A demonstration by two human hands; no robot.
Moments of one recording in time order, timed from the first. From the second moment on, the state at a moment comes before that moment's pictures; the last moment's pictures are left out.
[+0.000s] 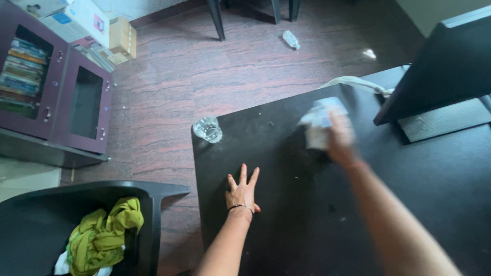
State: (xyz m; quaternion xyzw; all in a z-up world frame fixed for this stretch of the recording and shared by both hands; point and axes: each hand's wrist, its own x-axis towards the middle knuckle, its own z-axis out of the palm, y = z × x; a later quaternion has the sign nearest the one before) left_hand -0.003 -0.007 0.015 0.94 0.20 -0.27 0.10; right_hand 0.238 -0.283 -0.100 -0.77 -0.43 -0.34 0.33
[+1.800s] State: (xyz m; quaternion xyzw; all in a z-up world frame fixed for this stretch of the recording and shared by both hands) left_hand -0.002 -0.007 0.034 0.93 0.20 -0.28 0.15; right_hand 0.266 -0.132 -0.142 -0.95 -0.32 -0.04 0.03
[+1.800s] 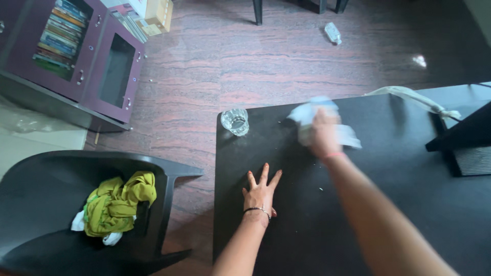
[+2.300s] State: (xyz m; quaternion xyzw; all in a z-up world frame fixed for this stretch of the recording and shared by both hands) left_hand -0.002 -0.005 0.029 0.93 0.19 -0.29 0.16; right_hand 0.264 -0.220 -0.149 -0.97 -0.14 -0.18 0.07
